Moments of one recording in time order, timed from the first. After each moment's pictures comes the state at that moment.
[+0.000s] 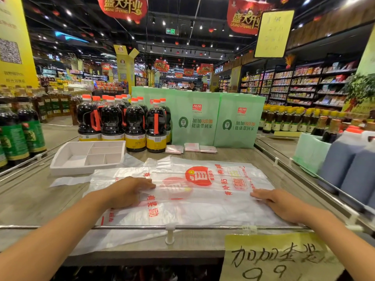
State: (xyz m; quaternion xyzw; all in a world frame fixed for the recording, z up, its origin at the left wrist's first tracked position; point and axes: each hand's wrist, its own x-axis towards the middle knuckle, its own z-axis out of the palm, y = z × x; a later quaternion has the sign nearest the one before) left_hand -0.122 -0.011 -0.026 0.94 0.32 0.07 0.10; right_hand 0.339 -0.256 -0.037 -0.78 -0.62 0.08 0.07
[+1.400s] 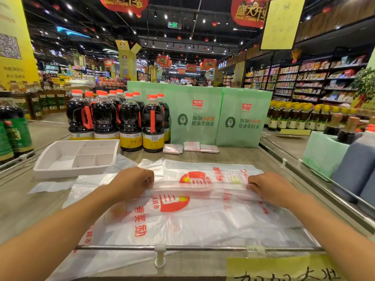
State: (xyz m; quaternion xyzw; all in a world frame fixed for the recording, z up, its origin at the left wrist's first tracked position) left_hand -0.070 0.017 -0.017 0.92 0.36 0.11 -0.02; right_hand 0.327 -0.183 -0.004 -0.76 -0.64 -0.13 -0.05
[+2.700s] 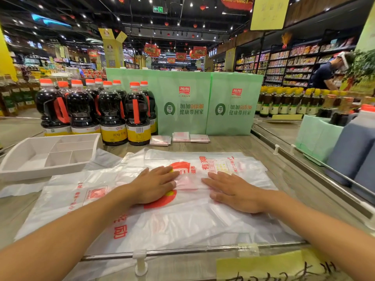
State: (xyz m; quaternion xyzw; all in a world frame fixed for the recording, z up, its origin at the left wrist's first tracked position) left_hand 0.018 -0.002 -0.043 0.95 0.32 -0.01 0.08; right_hand 0.276 -0.175 -0.034 -0.68 -0.72 0.12 0.00
